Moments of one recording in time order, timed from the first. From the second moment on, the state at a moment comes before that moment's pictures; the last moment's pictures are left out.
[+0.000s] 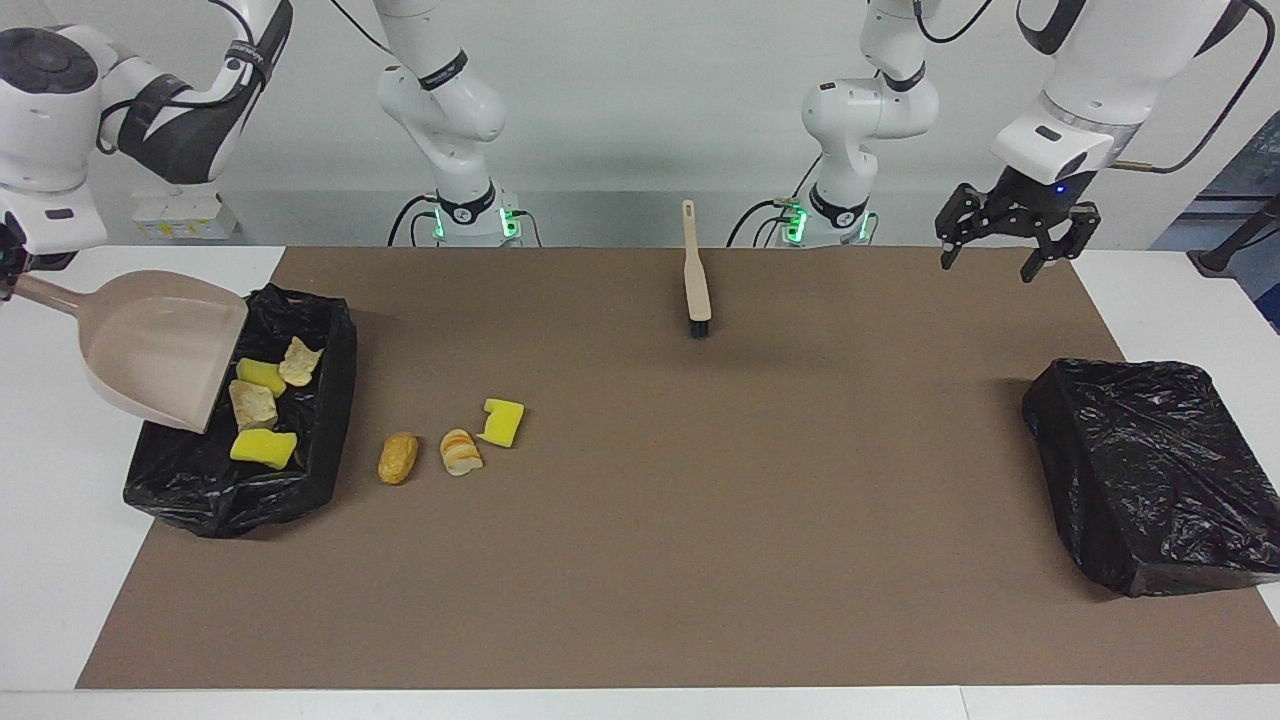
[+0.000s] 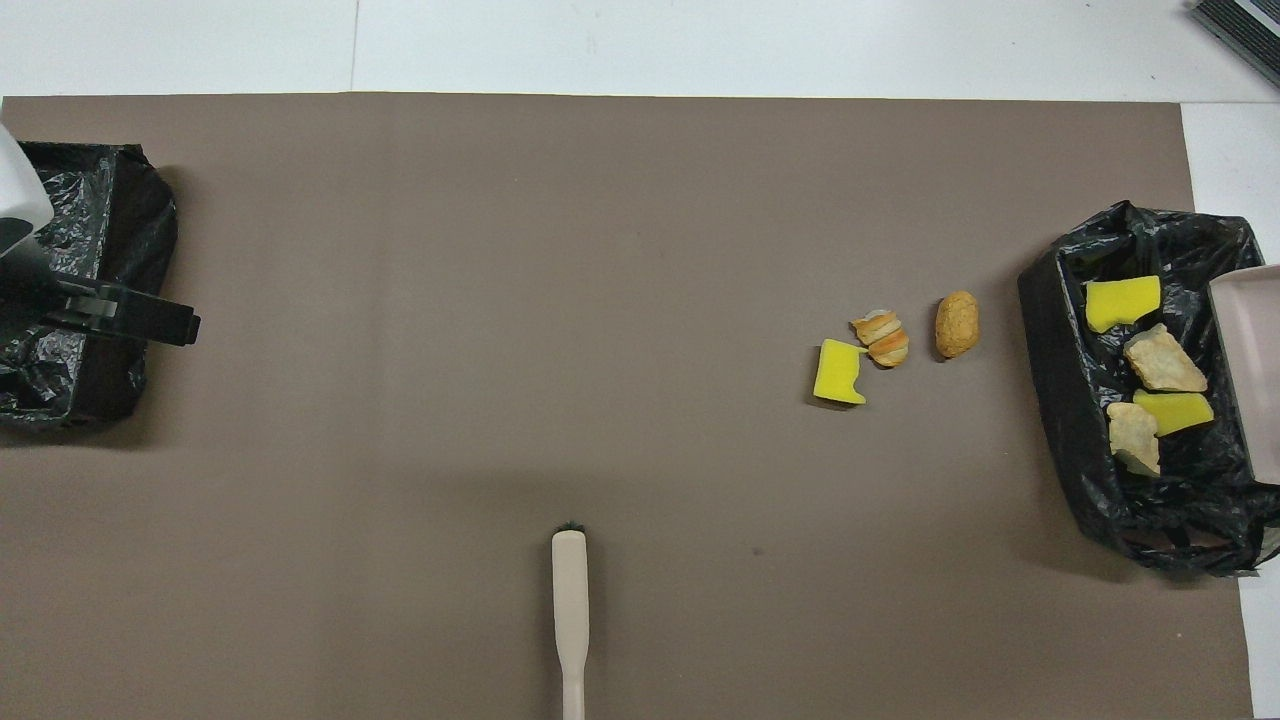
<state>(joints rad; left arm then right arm) -0.02 -0.02 -0.10 -1.55 -0.02 1.57 0.17 -0.39 0.04 -0.02 -1.73 -0.65 2.05 -1.79</state>
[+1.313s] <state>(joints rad) 0.01 -0.03 -0.08 -1.55 0.01 1.50 0.01 0.07 0.04 0.00 -1.84 -0.15 1.86 -0.72</state>
